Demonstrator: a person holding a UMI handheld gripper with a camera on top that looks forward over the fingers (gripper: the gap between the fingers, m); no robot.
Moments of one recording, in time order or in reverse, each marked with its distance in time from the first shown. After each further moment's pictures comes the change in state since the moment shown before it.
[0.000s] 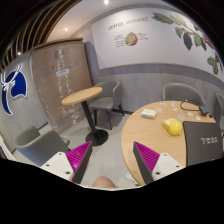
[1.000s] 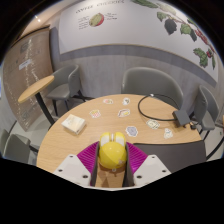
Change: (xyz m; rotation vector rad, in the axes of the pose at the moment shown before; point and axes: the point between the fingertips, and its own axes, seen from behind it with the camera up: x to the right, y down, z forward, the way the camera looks) arm 0.274 -0.036 0.096 -0.212 0.328 0.043
